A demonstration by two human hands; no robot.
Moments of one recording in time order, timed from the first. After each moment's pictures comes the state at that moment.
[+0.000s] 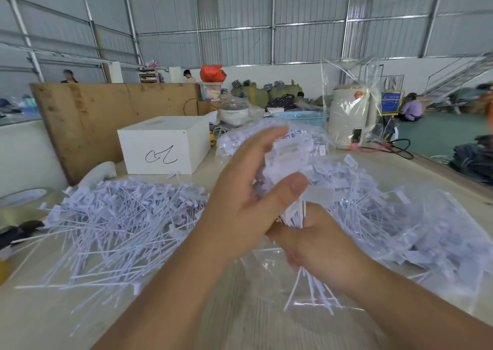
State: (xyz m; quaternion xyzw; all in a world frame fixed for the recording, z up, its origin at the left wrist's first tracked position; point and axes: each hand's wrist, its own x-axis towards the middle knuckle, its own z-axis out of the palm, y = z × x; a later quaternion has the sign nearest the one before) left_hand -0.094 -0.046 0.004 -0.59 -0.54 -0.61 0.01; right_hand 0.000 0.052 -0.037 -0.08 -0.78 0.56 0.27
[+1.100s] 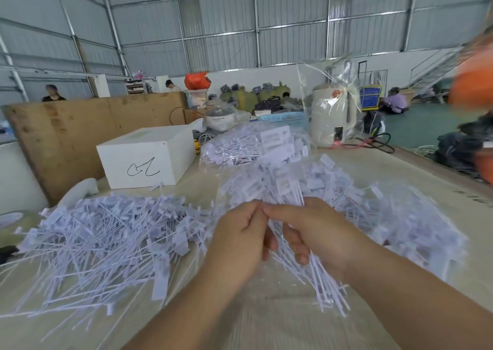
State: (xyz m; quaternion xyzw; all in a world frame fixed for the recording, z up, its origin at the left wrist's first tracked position) left_hand -0.077 -0.013 -0.039 -0.44 -0.68 -0.57 -0.10; right_hand 0.026 0.081 -0.016 -0.21 -0.70 0.64 0.23
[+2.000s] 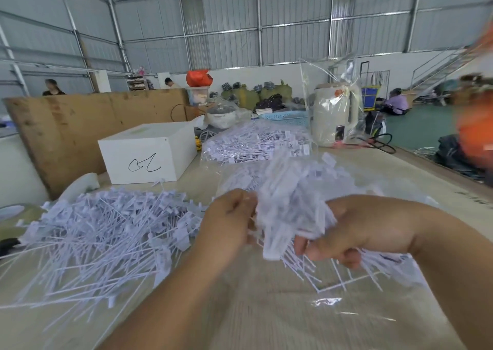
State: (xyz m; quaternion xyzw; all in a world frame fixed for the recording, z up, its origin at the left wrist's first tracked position) left_hand -0.098 -0.012 -0.034 -0.38 -0.68 -0.61 -0.12; right_hand 0.068 0.125 0.010 -0.07 -0.86 0.50 -0.06
